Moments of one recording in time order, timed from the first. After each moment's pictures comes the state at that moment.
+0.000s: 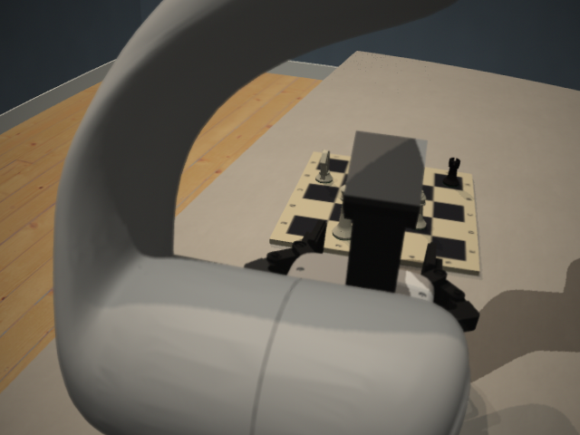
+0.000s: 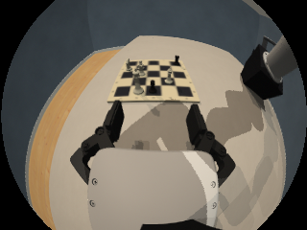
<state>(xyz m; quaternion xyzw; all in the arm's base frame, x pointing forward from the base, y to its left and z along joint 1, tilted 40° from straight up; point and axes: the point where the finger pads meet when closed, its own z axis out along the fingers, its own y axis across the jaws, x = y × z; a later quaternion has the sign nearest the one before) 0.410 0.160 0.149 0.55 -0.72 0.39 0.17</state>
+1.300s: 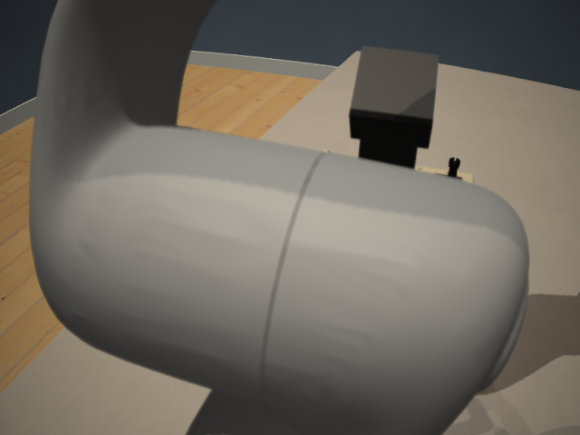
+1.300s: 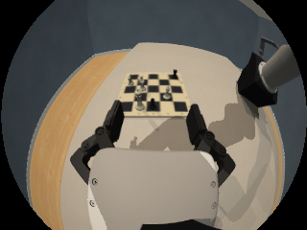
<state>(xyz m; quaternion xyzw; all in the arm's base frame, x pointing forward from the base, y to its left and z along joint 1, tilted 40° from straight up) 0.392 0.129 0.189 0.55 -0.72 0.39 0.18</state>
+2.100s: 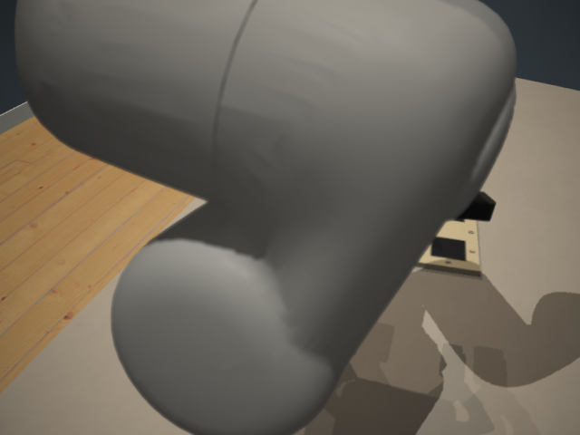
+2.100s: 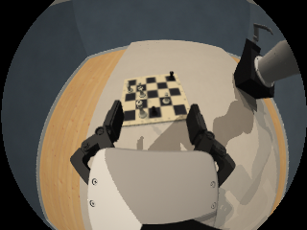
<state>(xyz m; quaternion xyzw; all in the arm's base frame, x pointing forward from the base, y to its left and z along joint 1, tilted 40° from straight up) 0.386 0.101 0.210 0.52 -0.76 0.35 0.16</state>
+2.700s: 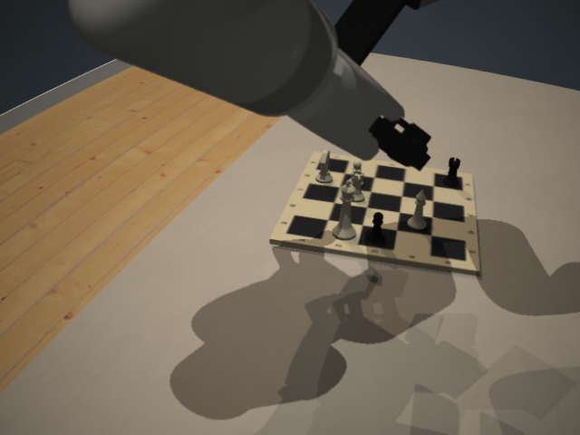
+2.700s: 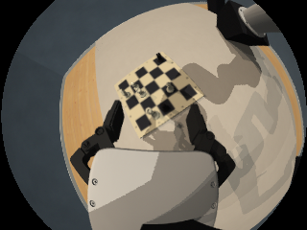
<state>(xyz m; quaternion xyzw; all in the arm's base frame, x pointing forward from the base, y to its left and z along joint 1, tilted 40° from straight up) 0.406 0.054 0.190 0.39 -0.90 0.17 0.07</state>
